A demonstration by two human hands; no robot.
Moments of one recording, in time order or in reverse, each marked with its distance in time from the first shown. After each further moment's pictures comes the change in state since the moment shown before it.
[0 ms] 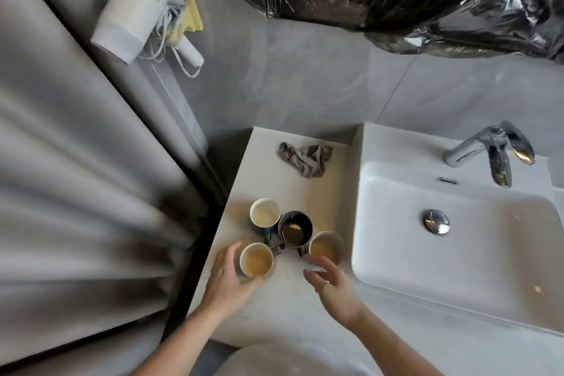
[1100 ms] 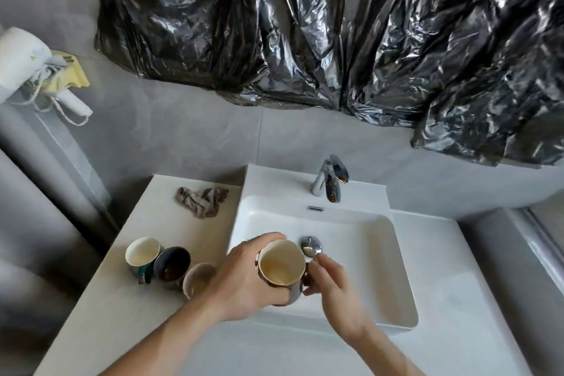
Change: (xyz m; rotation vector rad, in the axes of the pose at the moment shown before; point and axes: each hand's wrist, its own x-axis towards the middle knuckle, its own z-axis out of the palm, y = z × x) left_hand -0.122 0.297 0.124 -0.056 -0.230 0.644; right_hand -0.123 -0.004 -0.237 0.115 0.230 -0.454
